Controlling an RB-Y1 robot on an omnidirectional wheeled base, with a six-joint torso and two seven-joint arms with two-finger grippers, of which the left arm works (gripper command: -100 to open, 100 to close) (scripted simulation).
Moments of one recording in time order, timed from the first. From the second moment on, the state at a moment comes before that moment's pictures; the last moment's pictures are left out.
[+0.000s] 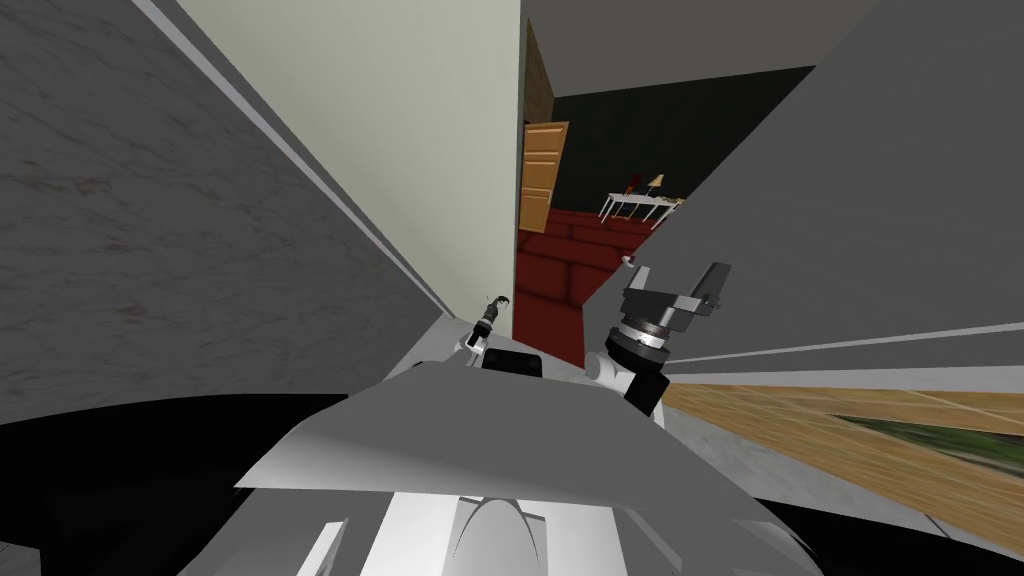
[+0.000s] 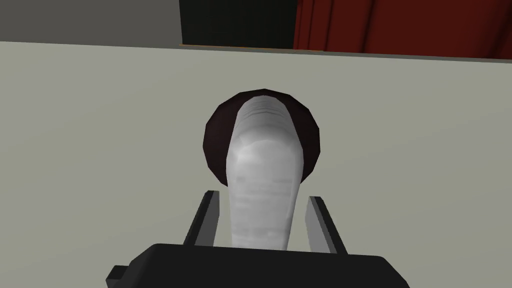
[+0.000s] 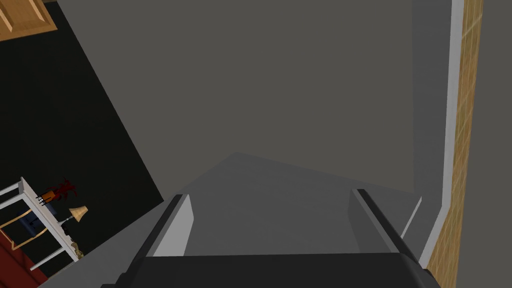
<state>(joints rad) -0.14 0.03 -0.15 -0.66 -0.06 -0.79 0.09</state>
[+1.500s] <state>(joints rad) -0.15 0.06 -0.07 -0.65 -0.02 -0.79 0.05</state>
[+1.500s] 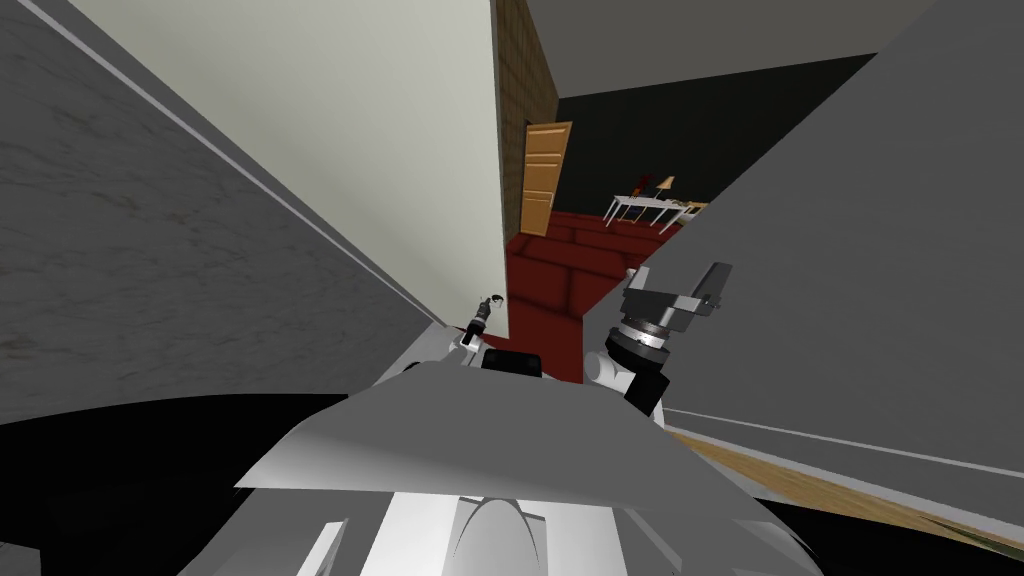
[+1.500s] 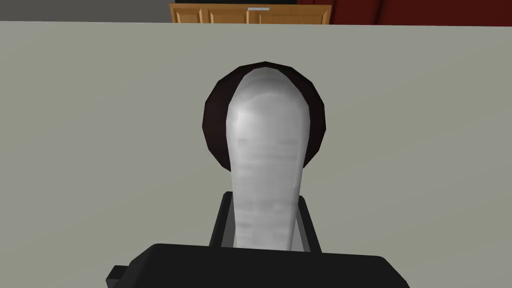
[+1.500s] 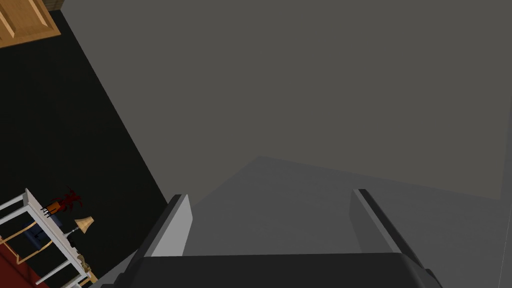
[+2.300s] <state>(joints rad) -0.14 0.08 0.01 -0.66 0.02 -0.78 0.03</state>
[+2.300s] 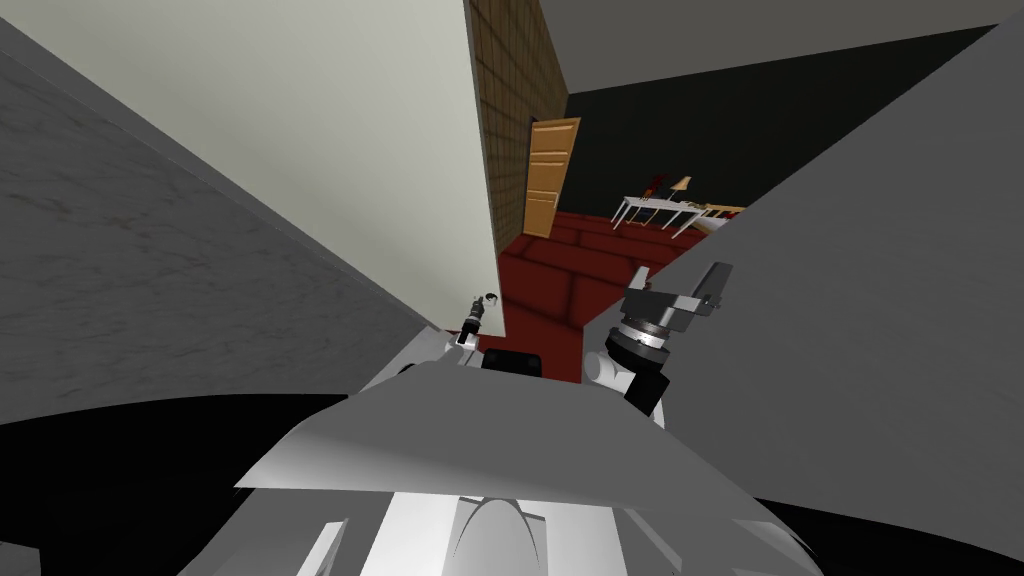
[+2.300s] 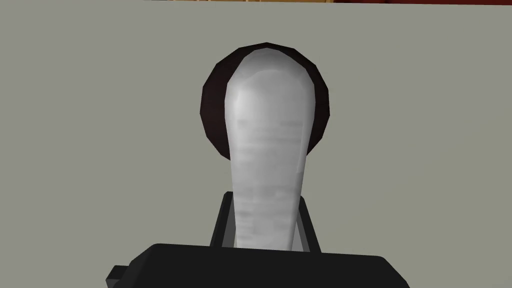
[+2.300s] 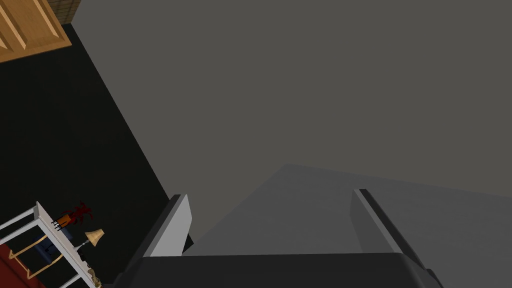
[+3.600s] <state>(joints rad) -0.14 0.07 0.14 -0.62 0.09 -0.79 -0.02</state>
